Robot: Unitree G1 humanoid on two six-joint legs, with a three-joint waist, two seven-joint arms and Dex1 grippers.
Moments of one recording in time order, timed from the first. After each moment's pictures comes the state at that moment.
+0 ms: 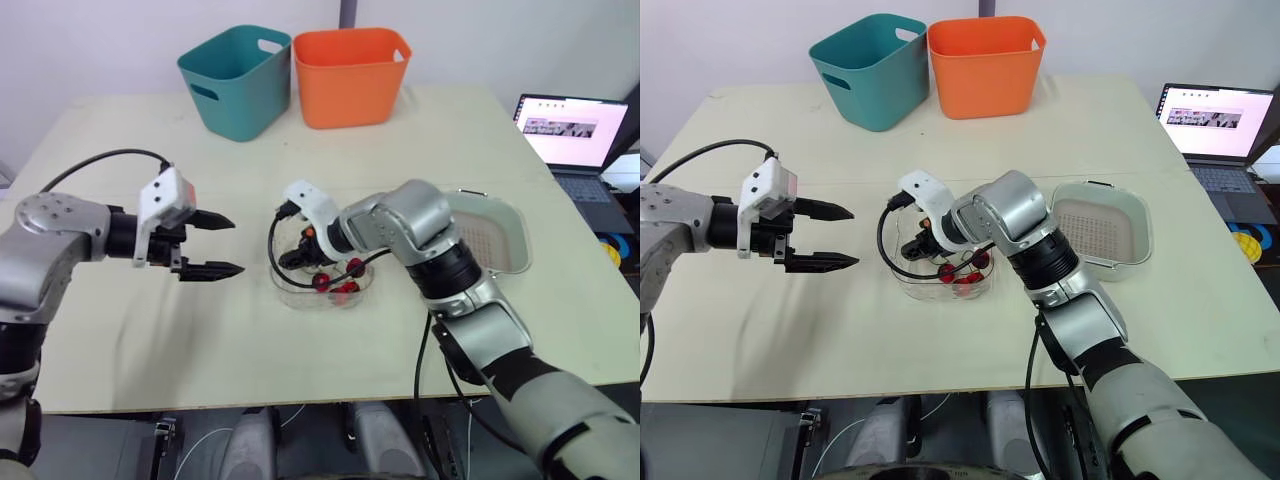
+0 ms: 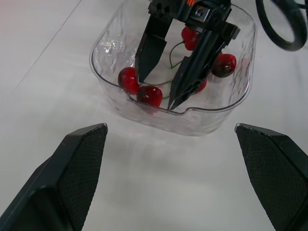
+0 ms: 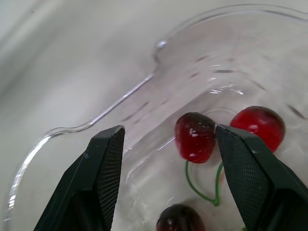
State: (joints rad) left arm -0.51 1.01 0.01 -0.16 -0.49 0.63 -1.27; right arm -1.07 -0.17 0.35 0.15 0.39 1.45 0.48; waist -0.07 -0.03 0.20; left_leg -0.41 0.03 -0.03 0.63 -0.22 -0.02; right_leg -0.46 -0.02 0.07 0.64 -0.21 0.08
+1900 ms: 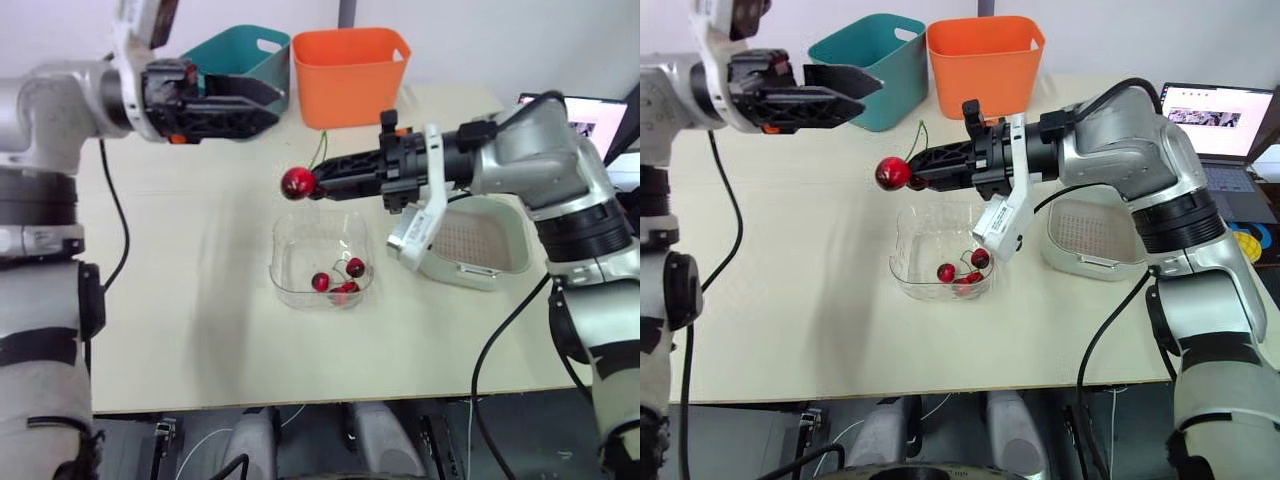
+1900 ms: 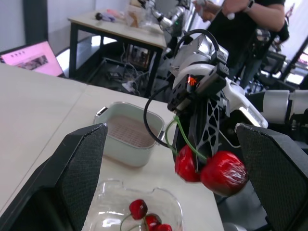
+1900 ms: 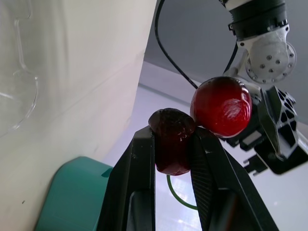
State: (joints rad) left arm -1.28 0.72 -0.04 0.43 -0.65 0.95 -1.47; right arm -1.15 -0.71 0.33 0.25 -0.33 -1.10 0.80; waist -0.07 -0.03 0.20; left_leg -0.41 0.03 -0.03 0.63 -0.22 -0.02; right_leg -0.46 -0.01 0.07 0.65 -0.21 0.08
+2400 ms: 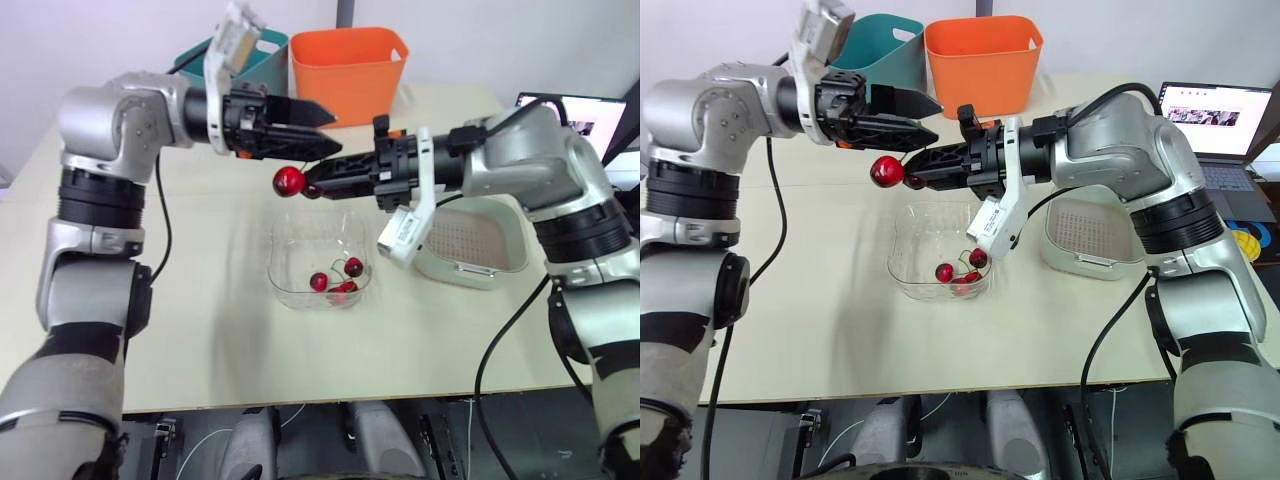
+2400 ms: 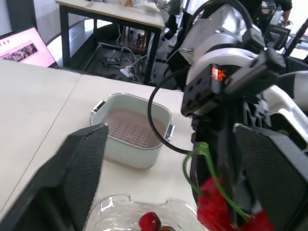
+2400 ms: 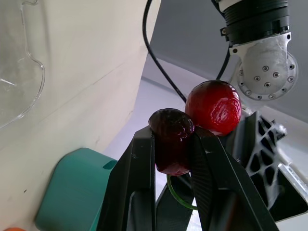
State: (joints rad) left arm -1.27 0.57 -0.10 0.38 -0.57 0.88 -1.38; right arm -1.15 -0.71 0.34 0.21 -0.39 -1.06 0.76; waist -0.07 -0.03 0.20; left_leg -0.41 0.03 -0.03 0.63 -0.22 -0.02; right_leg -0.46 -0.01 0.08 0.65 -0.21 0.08
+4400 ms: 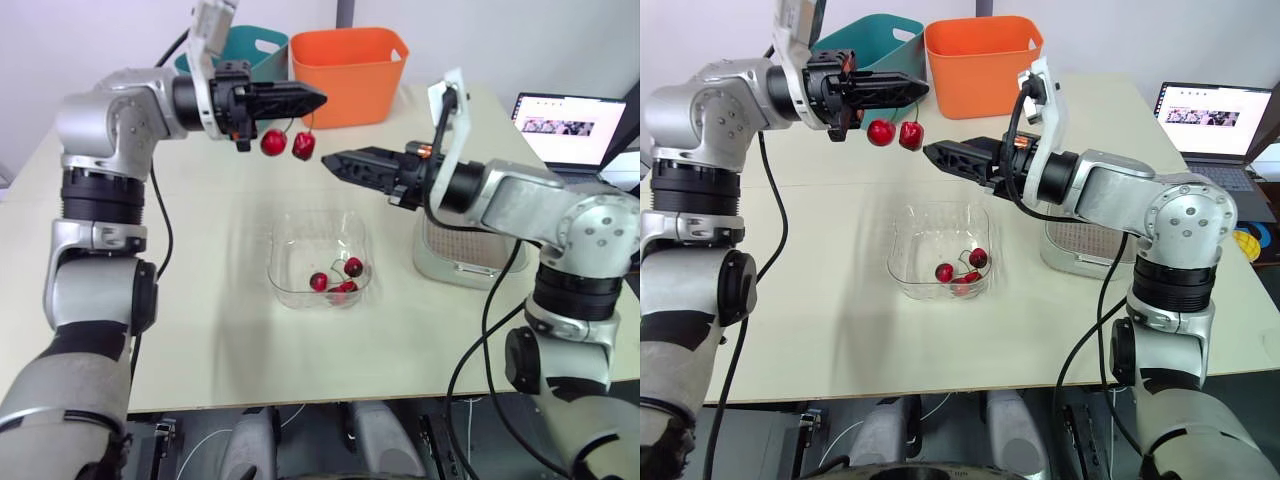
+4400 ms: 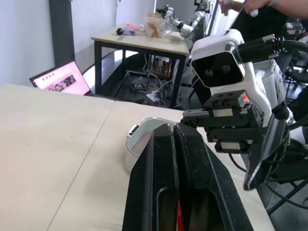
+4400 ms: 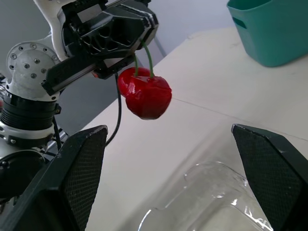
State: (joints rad) left arm -1.27 0.55 0.00 0.47 -0.54 0.73 -1.33; right arm -0.88 -0.47 -0.18 -0.19 1.42 1.23 0.02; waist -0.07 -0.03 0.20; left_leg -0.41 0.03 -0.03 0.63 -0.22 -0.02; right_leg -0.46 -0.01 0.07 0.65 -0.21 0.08
